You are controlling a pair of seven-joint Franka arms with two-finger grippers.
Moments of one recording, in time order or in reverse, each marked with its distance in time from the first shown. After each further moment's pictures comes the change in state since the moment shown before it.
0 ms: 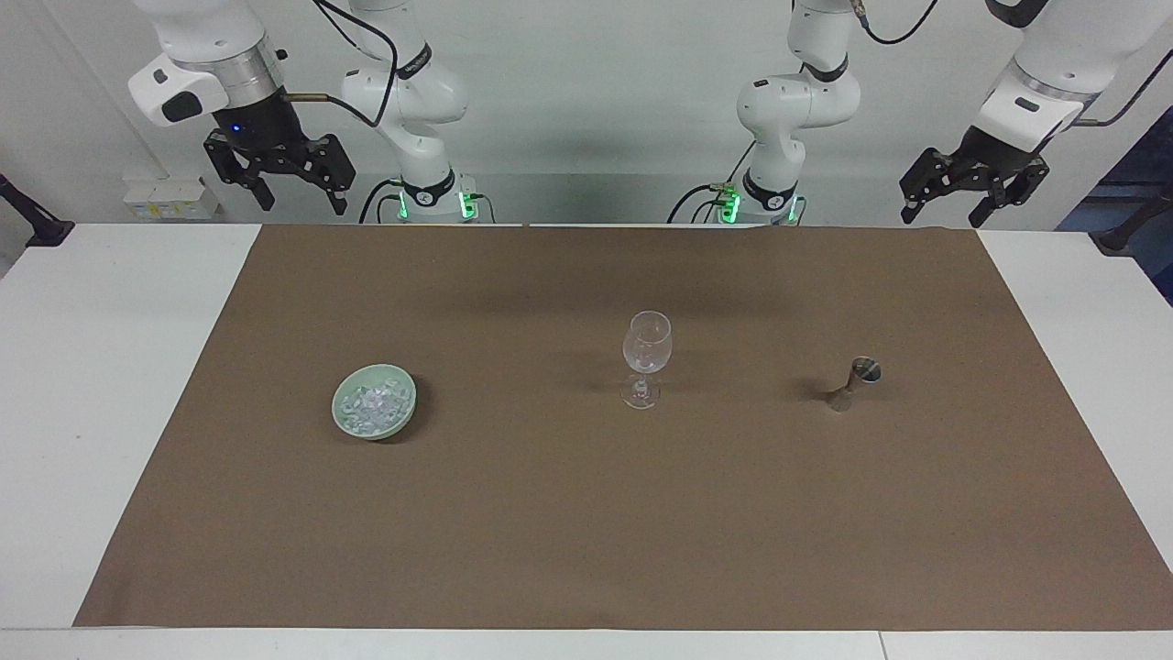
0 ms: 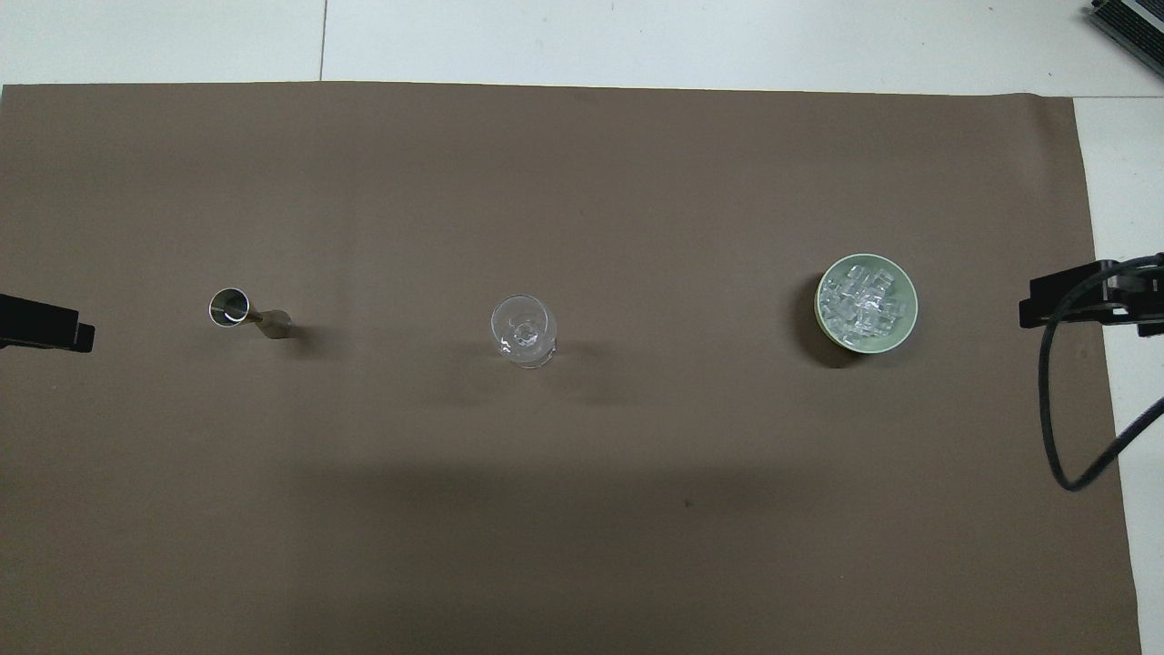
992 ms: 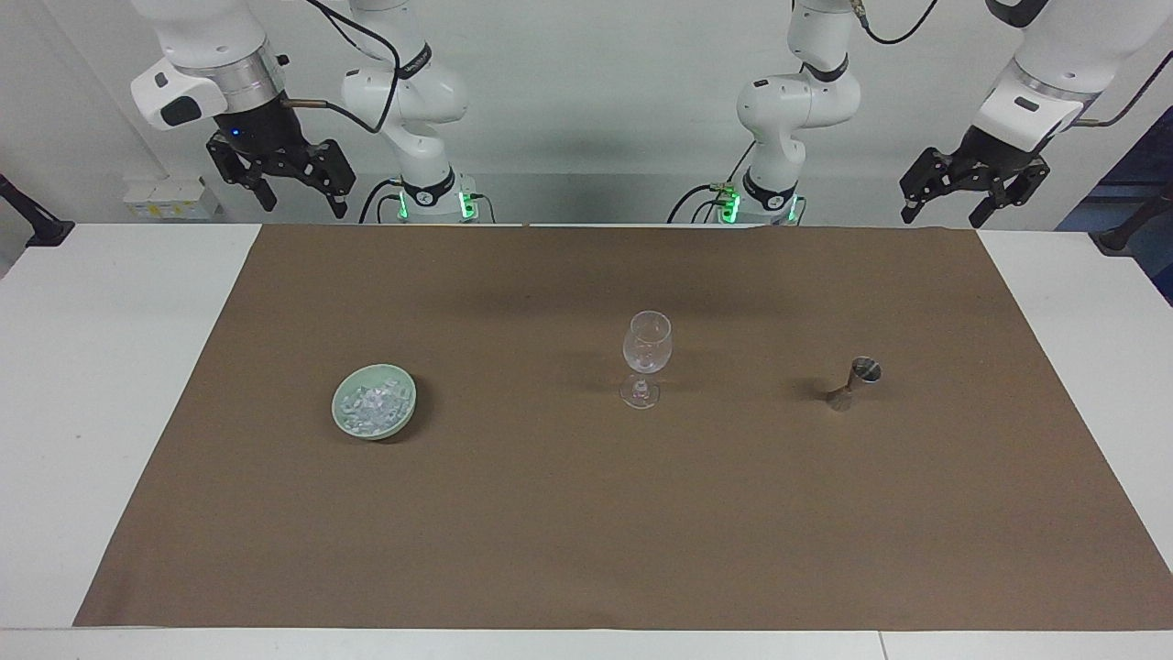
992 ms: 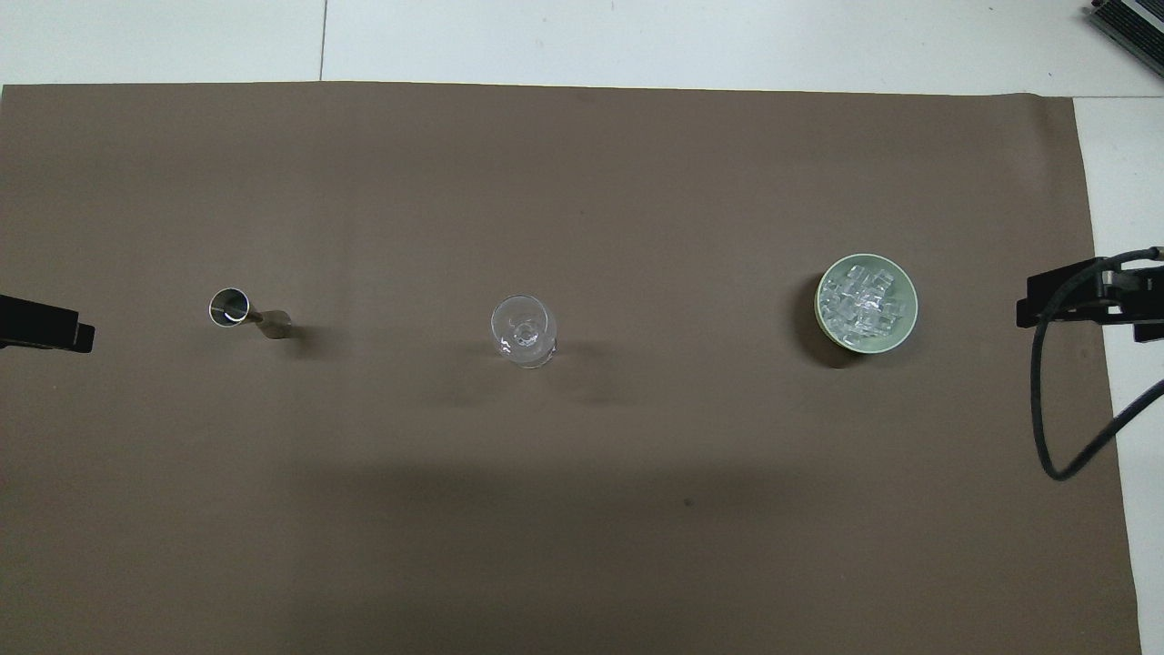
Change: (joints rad) left arm 0.000 0.000 0.000 0.000 0.000 0.001 0.011; right arm 0.000 0.000 -0.002 -0.008 0.000 0.000 0.045
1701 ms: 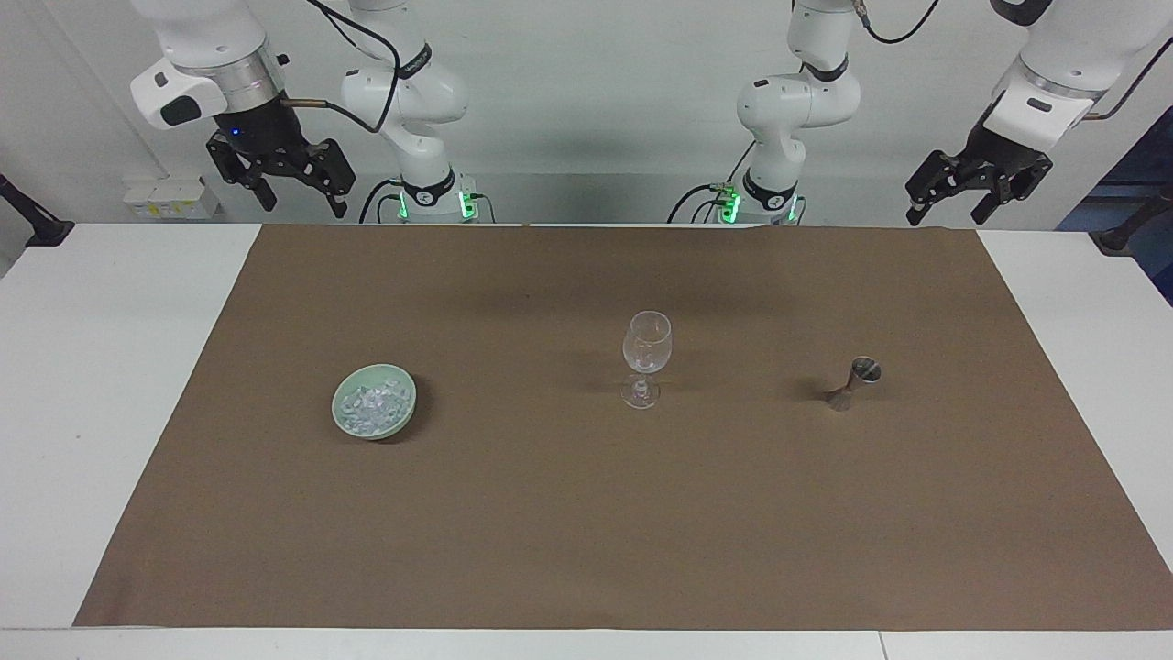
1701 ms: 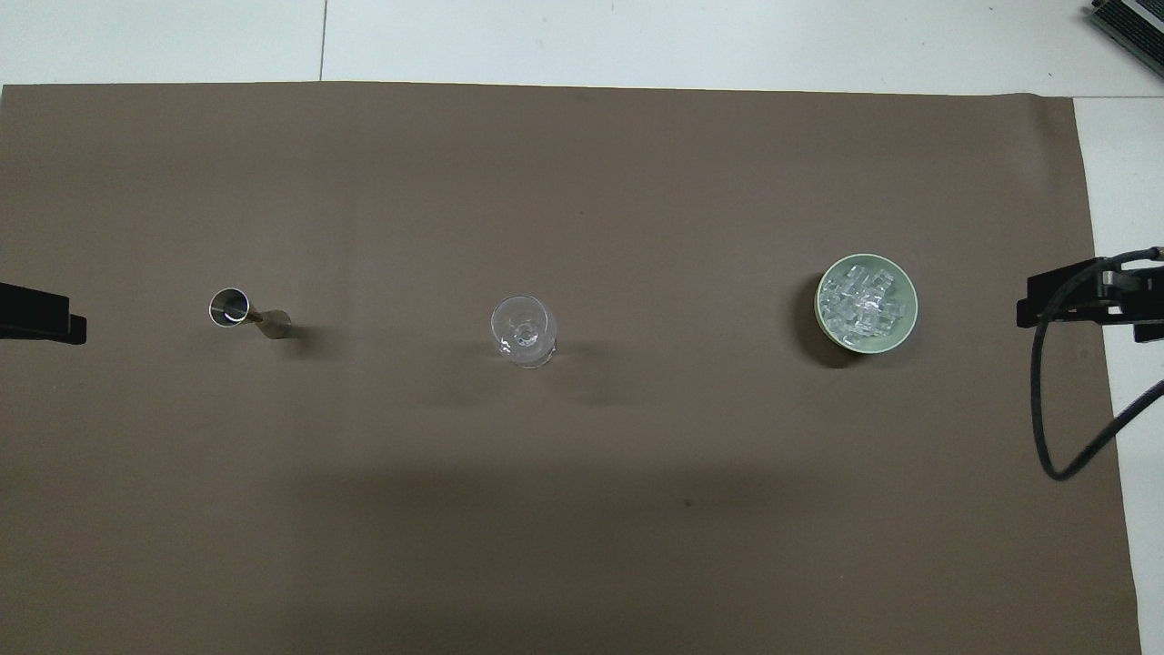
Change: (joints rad) left arm 0.007 -0.002 0.003 -0.003 0.000 0.002 -0.180; right arm 0.000 0.000 0.000 0.000 0.000 0.000 0.000
